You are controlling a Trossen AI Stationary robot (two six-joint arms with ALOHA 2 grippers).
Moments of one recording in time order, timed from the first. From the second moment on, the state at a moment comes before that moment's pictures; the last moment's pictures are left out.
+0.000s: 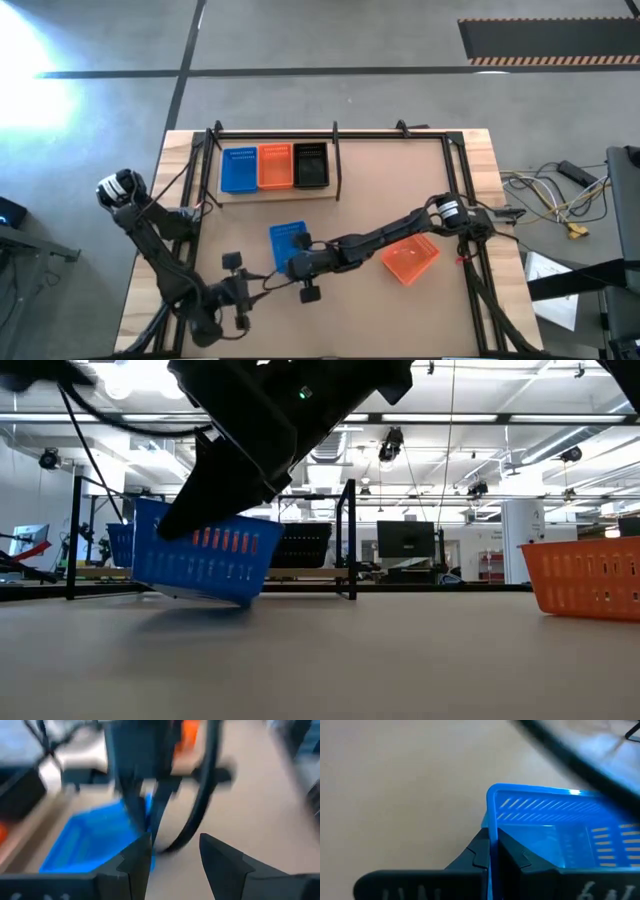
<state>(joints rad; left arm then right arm) -0.98 1.46 0.93 -0.48 -0.99 -0.84 0.27 2.22 1.67 -0.18 0.13 -0.04</state>
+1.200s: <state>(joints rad) -0.55 1.53 0.93 -0.65 -0.47 0.02 0.31 2.22 1.67 -0.29 0.12 -0.26</state>
